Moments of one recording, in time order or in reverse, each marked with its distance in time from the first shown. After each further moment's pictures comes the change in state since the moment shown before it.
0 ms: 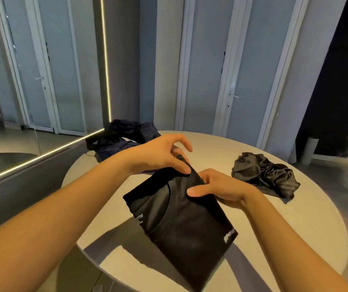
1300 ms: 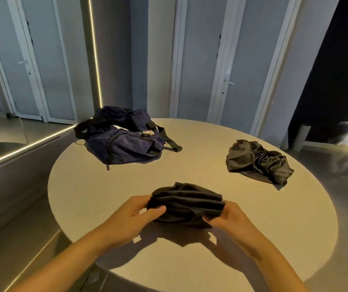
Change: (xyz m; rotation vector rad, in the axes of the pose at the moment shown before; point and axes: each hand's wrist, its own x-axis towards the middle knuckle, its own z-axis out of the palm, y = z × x) left_hand -0.078 -0.107 0.092 -0.237 0.141 0.039; right_hand -0.055 0.098 0.047 0.109 0.388 -0.095
